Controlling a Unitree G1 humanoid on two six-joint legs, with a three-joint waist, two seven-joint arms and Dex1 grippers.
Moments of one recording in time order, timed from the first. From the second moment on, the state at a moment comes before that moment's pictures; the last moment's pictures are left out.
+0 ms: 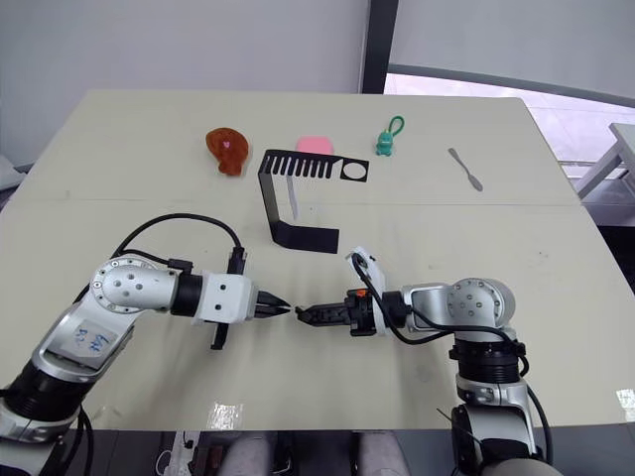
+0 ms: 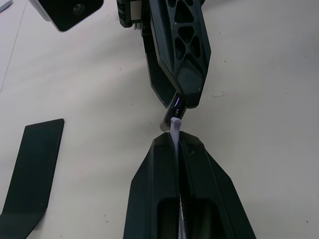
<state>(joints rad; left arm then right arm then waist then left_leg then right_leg) -0.43 0.80 -0.24 -0.42 -0.09 0.28 -1.07 -0.57 -0.28 -0.12 -0.08 1.01 1.61 0.48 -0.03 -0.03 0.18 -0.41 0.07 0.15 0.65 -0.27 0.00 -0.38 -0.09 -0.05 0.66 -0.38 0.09</state>
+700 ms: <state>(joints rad) -0.48 0.76 -0.33 -0.43 0.04 0.32 -1.08 -0.56 -0.28 -0.11 -0.08 1.01 1.61 0.45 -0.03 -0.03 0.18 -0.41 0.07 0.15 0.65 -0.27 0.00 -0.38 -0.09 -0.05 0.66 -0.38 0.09</state>
